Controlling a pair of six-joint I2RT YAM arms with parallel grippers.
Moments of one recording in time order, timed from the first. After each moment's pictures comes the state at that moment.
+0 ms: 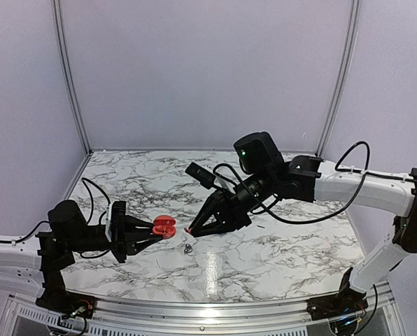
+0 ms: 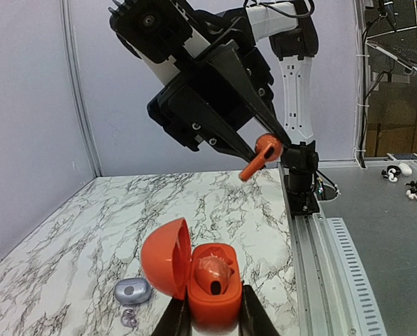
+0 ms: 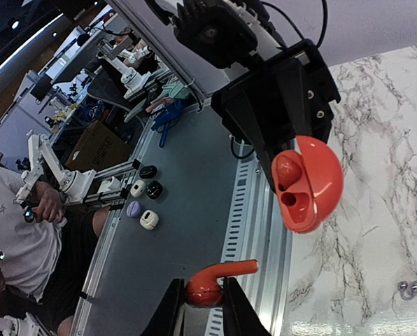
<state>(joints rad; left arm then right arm) -0.98 0.86 0.28 0.61 0.42 0.10 0.99 1.52 1.29 -0.36 -1.01 0.10</state>
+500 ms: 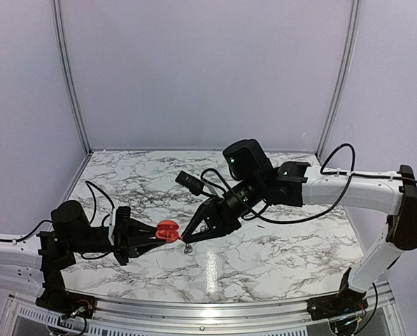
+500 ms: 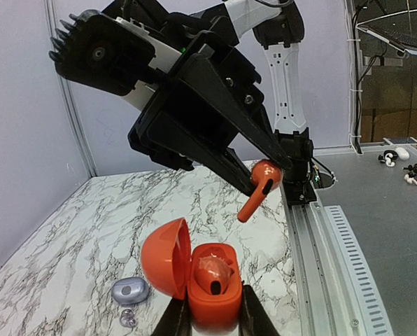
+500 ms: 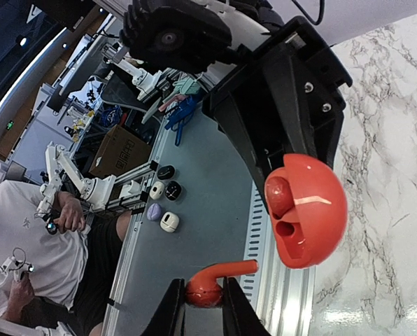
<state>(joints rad) -1.01 0.89 0.30 0.58 0.43 0.16 1.02 1.60 1.29 -0.28 -1.05 0.25</state>
